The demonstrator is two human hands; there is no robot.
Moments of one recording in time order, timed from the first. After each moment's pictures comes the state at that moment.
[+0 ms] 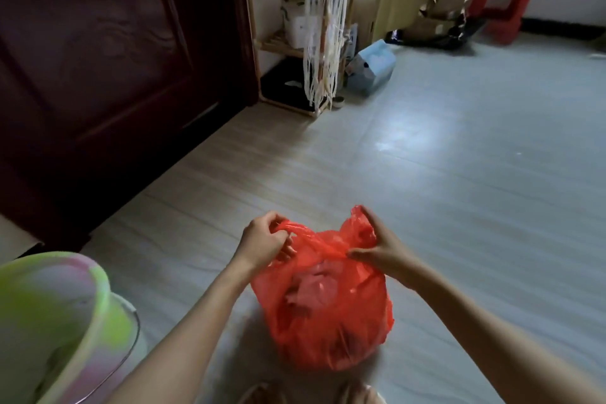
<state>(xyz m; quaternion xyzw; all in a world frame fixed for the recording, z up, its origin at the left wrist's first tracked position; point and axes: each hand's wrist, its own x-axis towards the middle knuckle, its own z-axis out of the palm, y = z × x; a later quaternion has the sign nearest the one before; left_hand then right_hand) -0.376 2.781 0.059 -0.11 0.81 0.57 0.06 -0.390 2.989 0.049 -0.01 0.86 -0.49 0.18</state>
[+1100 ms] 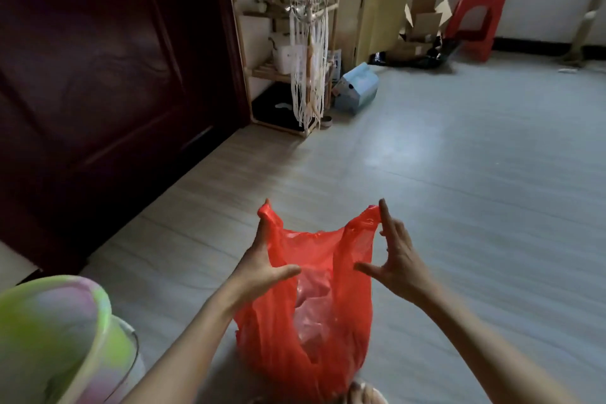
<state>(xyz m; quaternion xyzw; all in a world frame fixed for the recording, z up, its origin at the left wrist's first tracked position) -0.358 2.776 0.062 0.09 0.83 0.55 0.05 -0.366 3.031 0.063 -0.11 0.93 -0.35 -0.02</state>
